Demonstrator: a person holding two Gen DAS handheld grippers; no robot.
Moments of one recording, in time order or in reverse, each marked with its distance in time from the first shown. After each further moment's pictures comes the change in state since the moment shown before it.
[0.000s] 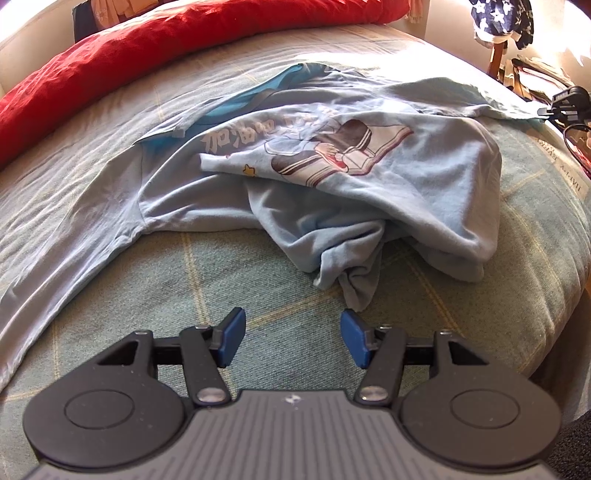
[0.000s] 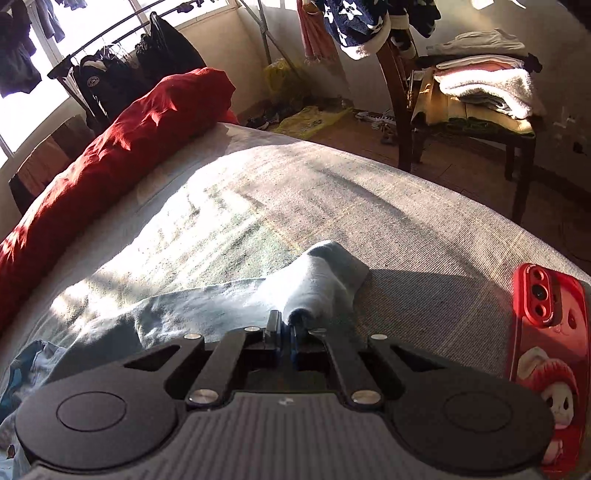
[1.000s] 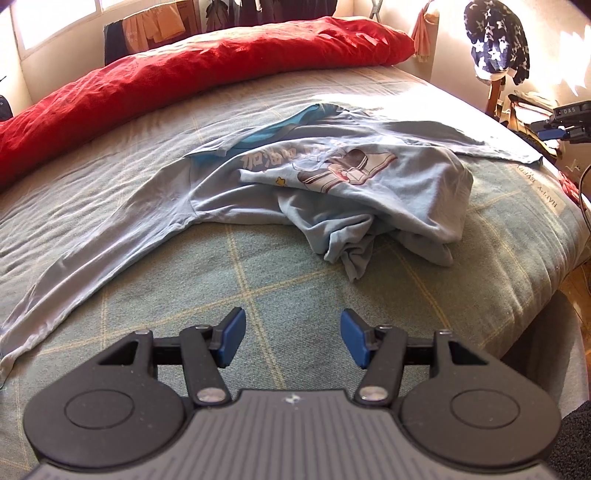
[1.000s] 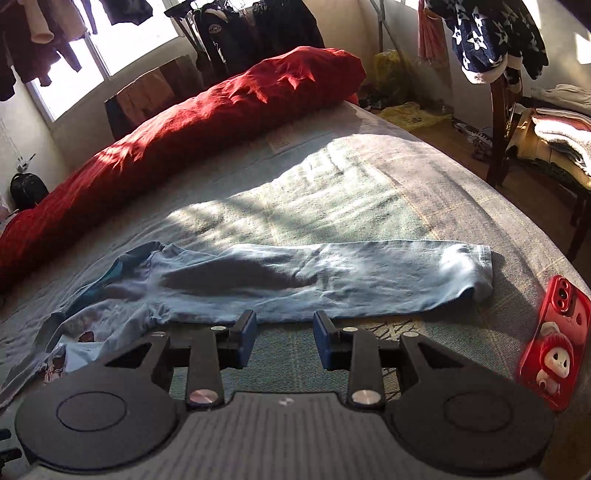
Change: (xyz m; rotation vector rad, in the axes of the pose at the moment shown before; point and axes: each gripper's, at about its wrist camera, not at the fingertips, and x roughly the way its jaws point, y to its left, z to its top) left arm -0.078 0.008 -0.050 -0.055 -0.134 0.019; right arm -0.115 0.099 -0.050 -0.301 0.112 0.249
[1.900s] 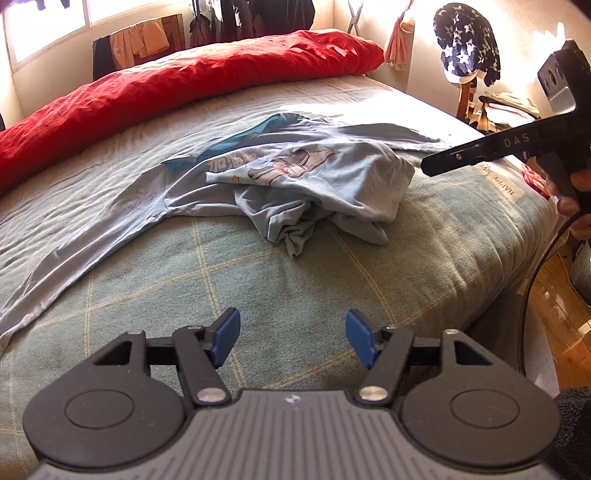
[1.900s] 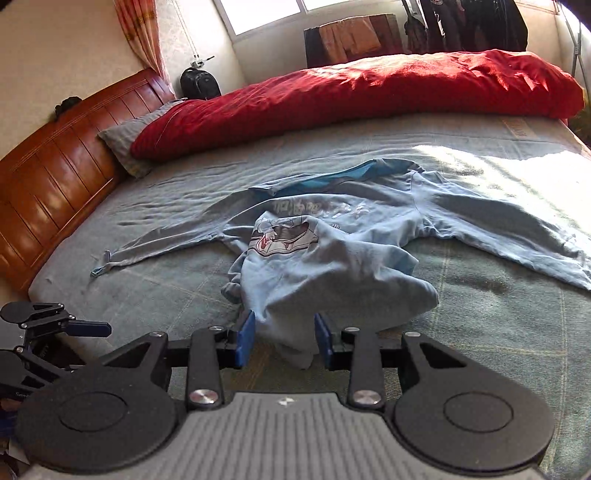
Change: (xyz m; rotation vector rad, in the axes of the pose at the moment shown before) left arm -0.043 -0.042 -0.028 0.025 -0.036 -0.036; right arm -0.015 0.191 -0.104 -0.380 0.137 0.393
